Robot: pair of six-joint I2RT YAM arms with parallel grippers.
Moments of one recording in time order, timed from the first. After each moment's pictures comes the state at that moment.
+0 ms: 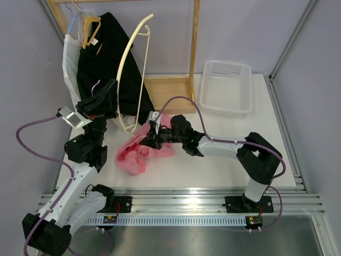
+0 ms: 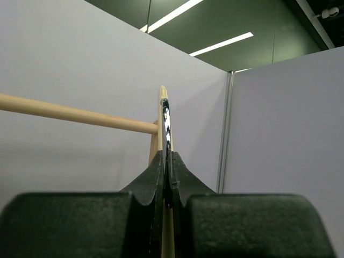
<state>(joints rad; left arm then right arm) -0.35 0.82 0.68 1.10 0.12 -0.37 0.94 1.75 1.02 0.60 -0.54 0.08</state>
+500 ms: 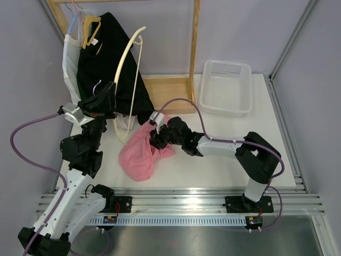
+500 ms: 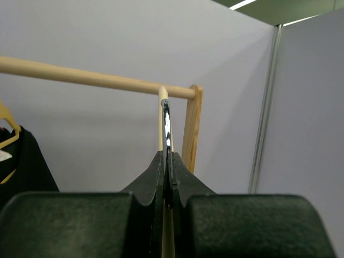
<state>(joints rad) -0.35 0.71 0.72 0.75 0.06 -0.22 0.94 1.76 1.02 0.40 -0.24 0.05</state>
